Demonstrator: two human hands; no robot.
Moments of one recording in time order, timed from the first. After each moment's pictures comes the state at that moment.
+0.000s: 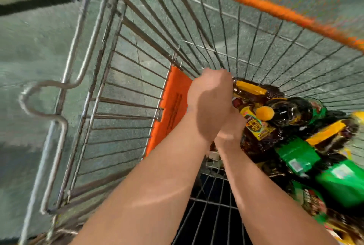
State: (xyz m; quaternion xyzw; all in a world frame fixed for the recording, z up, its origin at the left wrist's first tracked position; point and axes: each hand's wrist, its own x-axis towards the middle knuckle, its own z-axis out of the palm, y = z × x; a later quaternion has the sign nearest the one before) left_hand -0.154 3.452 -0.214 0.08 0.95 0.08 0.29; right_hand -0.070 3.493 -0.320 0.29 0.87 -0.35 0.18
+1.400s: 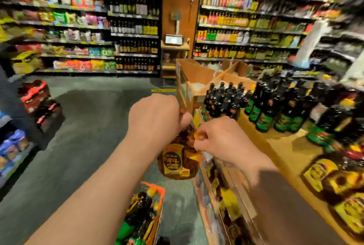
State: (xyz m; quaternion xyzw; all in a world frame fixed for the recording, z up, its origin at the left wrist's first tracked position) left_hand 0.181 3.640 0.263 0.77 0.59 0.19 -0.15; right_hand 0.345 3.634 0.228 0.57 0.81 0.03 -0.13
